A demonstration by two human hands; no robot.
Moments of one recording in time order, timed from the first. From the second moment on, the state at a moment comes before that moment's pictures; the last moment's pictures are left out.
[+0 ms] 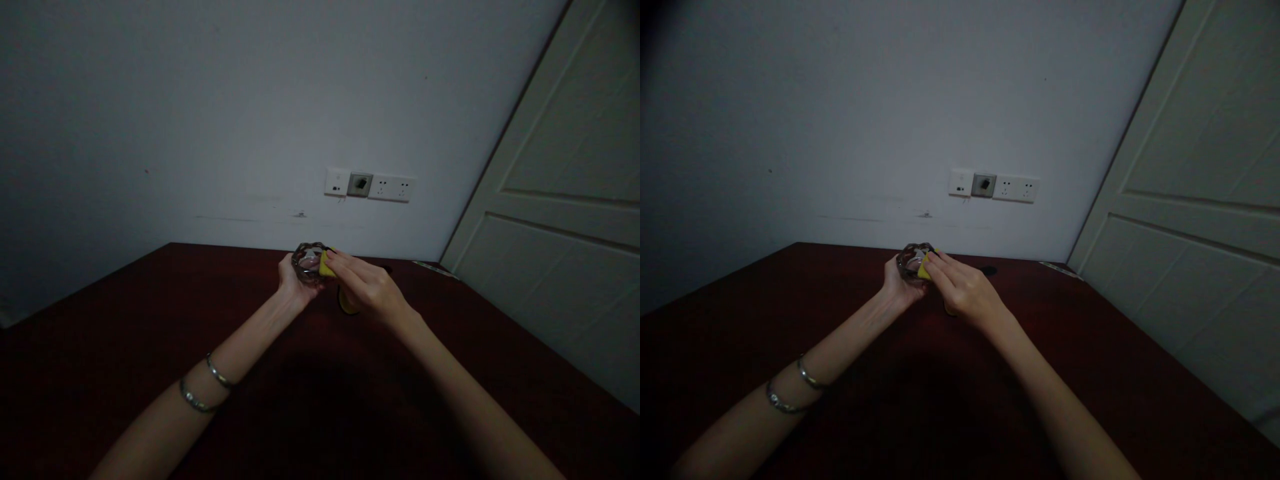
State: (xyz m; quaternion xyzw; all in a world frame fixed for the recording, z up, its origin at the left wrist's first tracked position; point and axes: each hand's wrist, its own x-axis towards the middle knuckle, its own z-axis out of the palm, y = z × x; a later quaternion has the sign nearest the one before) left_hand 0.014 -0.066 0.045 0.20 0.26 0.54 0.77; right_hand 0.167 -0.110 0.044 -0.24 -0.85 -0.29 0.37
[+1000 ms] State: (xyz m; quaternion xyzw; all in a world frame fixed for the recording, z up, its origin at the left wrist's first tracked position) left_hand 0.020 -0.069 0.035 0.39 0.26 0.50 0.73; right_hand 0.173 -0.112 0.061 -0.31 -0.78 -0.19 0.51
